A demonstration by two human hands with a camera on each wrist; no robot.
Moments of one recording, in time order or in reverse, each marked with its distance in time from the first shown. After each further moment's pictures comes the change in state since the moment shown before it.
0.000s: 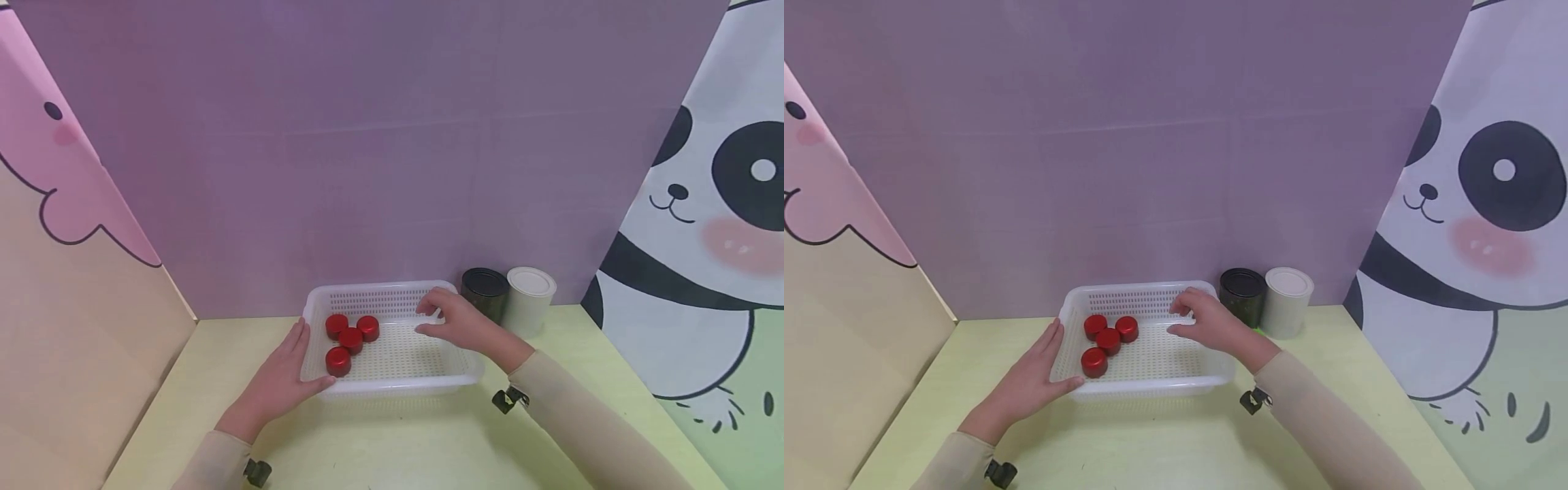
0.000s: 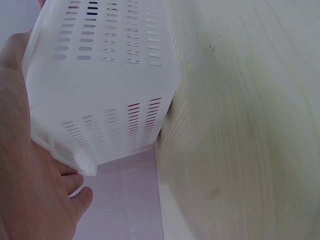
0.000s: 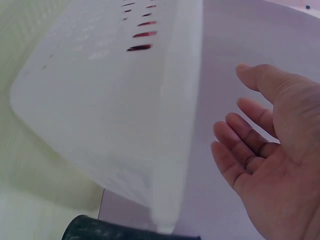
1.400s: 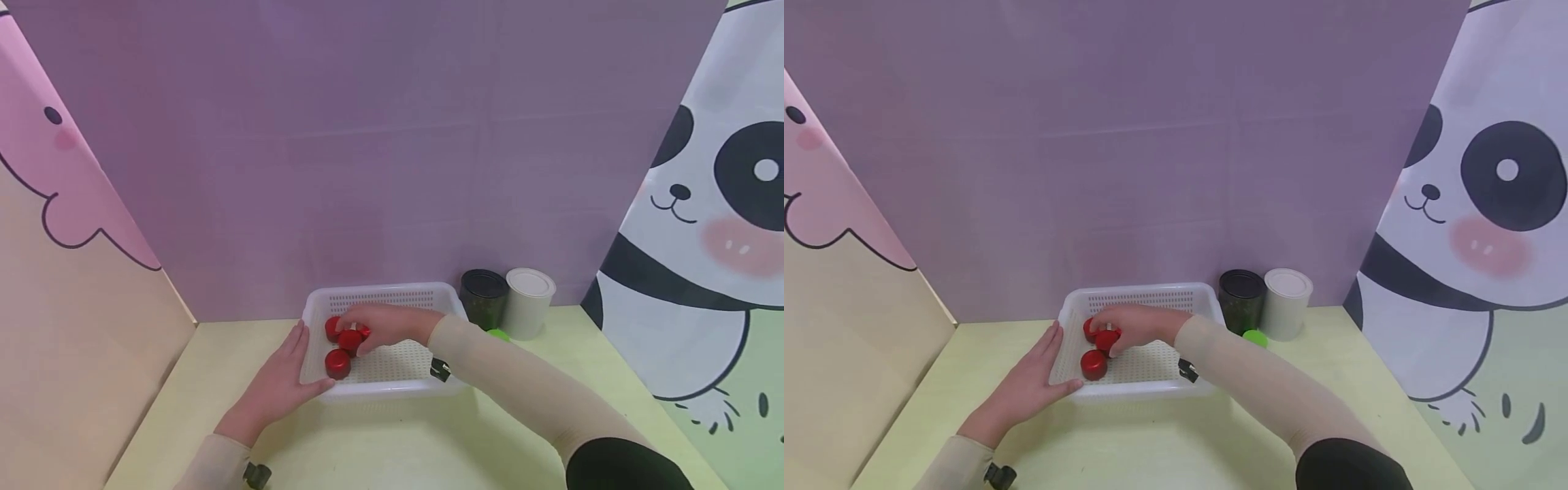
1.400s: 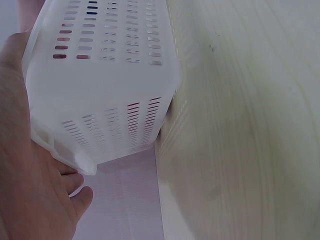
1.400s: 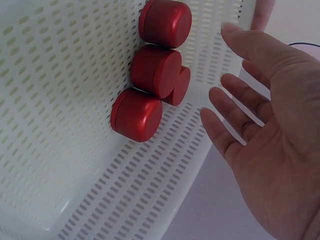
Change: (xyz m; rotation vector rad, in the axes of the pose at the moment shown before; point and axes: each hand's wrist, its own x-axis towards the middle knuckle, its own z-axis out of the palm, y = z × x) left_hand -0.002 0.000 -0.002 -0.002 0.013 -0.004; right_hand 0.096 -0.058 0.065 -0.031 -0.530 -0.136
